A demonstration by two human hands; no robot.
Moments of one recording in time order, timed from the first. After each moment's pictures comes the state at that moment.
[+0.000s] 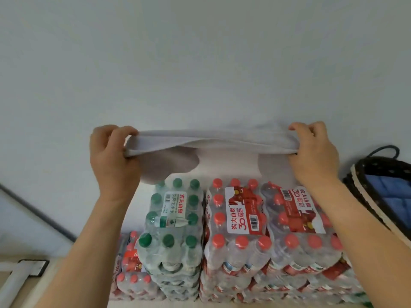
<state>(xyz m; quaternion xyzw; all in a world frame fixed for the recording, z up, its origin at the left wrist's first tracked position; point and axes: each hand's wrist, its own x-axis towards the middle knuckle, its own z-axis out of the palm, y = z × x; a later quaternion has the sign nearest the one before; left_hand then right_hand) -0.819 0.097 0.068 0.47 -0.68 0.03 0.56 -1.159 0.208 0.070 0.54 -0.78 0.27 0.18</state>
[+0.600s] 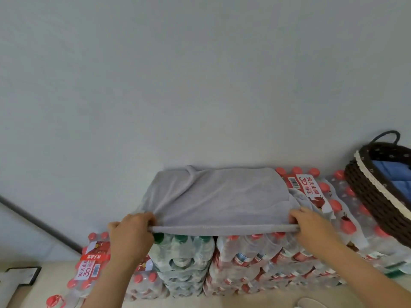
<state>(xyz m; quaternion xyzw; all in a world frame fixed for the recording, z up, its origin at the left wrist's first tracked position) -0.756 0.139 -0.071 0.62 -0.78 -0.09 0.04 -1.123 0.297 -0.072 0.52 -0.85 -0.03 -0.09</state>
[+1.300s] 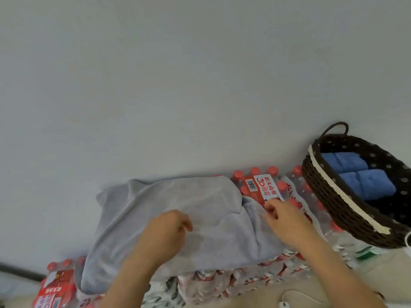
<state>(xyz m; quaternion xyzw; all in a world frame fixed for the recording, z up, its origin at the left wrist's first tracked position) -0.924 0.164 -0.045 0.39 -0.89 -0.23 0.01 -1.180 0.304 -0.059 0.42 -0.88 0.13 -0.20</state>
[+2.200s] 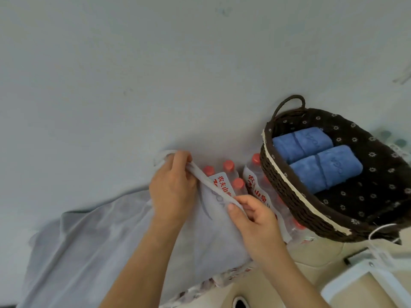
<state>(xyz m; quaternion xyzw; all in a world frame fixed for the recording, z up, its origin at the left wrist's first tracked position) -1.144 0.165 -0.031 0.37 -0.86 -0.10 0.34 -1.213 0.326 -0.057 0.23 -0.67 0.63 -0.31</state>
